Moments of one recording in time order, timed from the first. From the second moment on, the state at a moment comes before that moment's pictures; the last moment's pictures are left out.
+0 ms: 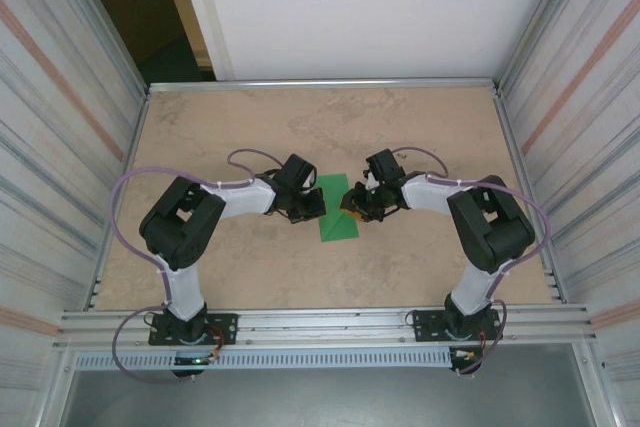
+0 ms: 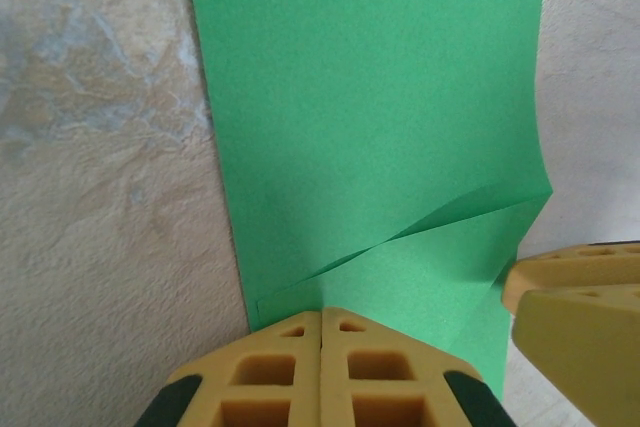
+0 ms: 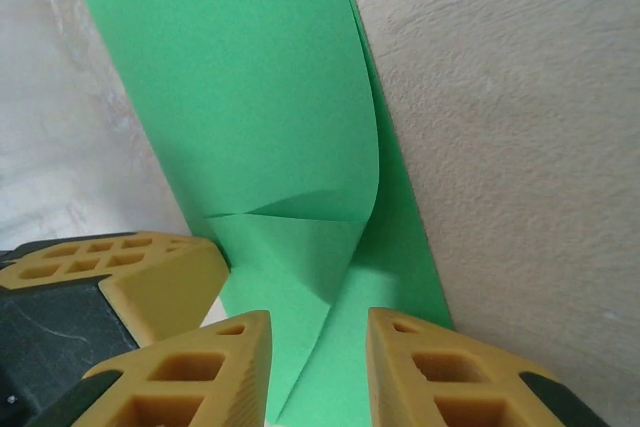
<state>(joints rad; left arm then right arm) -0.67 1.86 1.02 -0.20 0.31 -0.81 0.50 1.75 0.89 -0.21 -0.47 0.89</state>
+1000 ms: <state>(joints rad) -0.66 1.85 0.99 -0.14 0.33 -0.81 0.44 1.84 0.95 -0.15 -0.50 0.90</state>
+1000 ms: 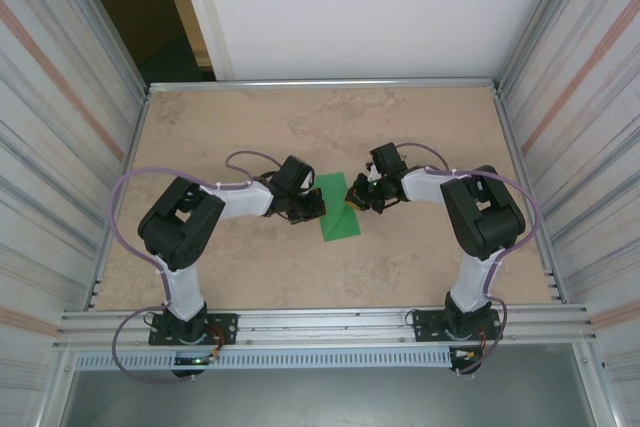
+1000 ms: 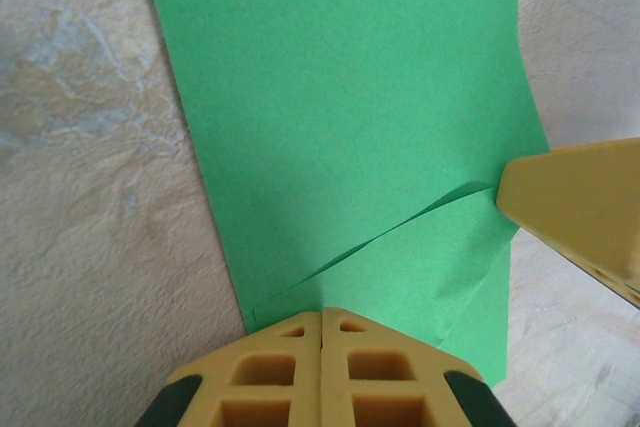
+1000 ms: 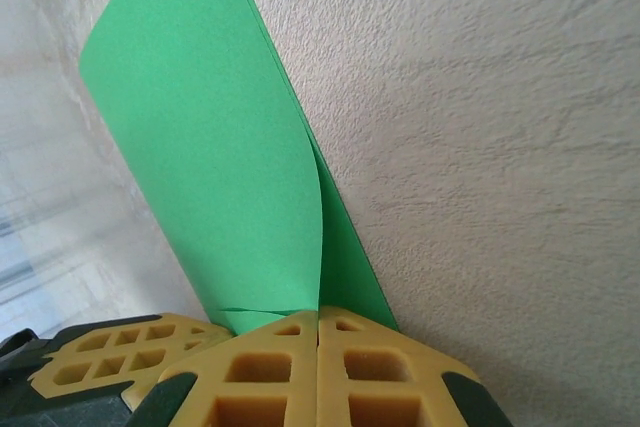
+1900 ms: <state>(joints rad) -0.57 1.67 0.90 -0.16 0.33 -0.83 0.48 1.74 0.94 -0.14 -0.52 0.85</state>
